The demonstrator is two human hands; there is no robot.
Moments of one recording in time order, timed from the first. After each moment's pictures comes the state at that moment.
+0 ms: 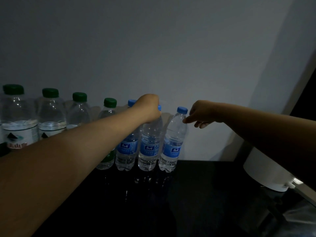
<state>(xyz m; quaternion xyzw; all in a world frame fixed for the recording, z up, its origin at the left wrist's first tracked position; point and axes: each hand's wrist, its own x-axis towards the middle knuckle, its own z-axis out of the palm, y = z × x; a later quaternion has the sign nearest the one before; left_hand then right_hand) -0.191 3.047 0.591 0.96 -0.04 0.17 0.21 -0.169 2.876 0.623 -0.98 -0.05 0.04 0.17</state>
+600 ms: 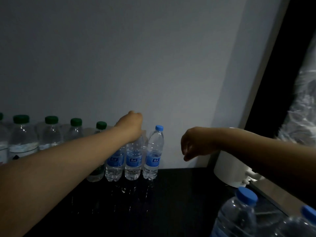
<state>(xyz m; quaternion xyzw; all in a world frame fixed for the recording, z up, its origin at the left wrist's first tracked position) -0.265 3.047 0.624 0.97 -0.06 0.18 0.13 -0.335 2.853 0.669 -0.98 -0.15 0.09 -0.12</state>
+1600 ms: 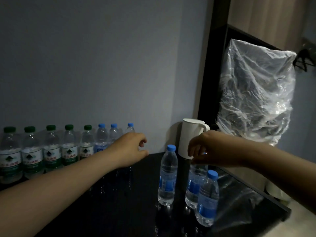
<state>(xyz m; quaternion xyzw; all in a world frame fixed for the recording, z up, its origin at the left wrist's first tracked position) -0.526 2.977 0.629 0.93 -0.25 0.15 0.23 -0.622 2.750 0.687 -0.99 -0.15 -0.05 -0.02</state>
